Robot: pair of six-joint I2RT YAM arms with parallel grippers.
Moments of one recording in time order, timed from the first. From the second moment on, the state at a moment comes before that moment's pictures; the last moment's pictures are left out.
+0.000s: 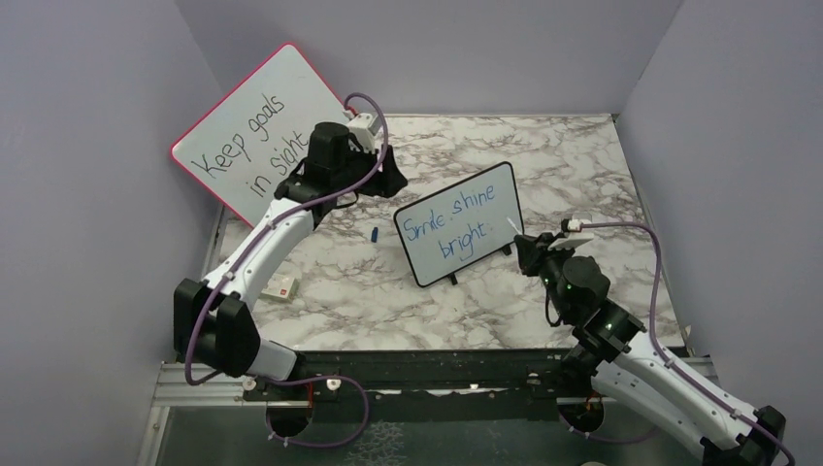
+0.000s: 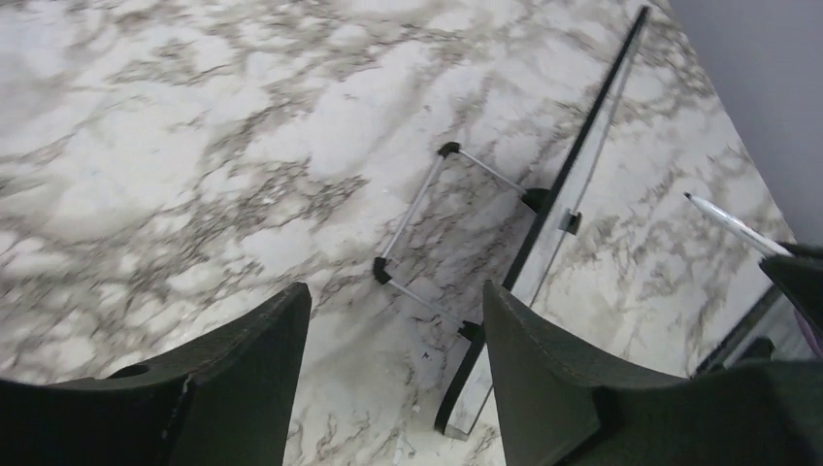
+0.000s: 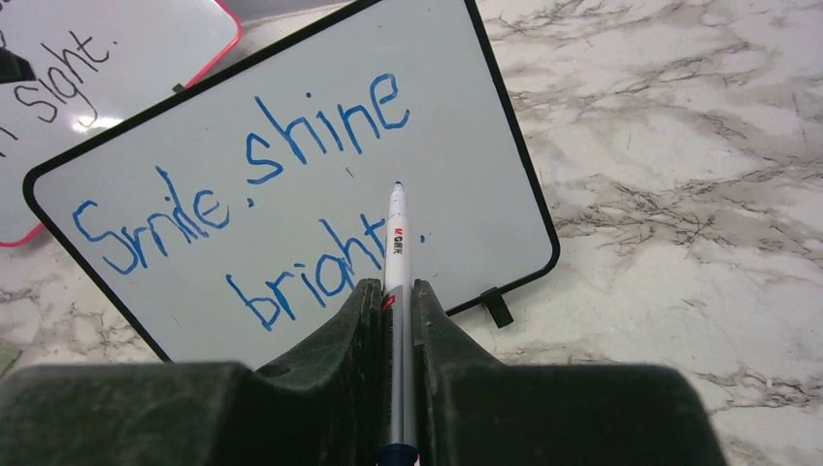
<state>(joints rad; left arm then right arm) -0.39 1.46 1.24 -0.24 0.42 -0.24 0.72 0.53 0.41 -0.02 0.51 0.34</state>
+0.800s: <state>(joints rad) -0.35 1.58 1.17 -0.54 -0.02 -0.33 0.72 0.39 0.37 -0.02 0.50 0.33</state>
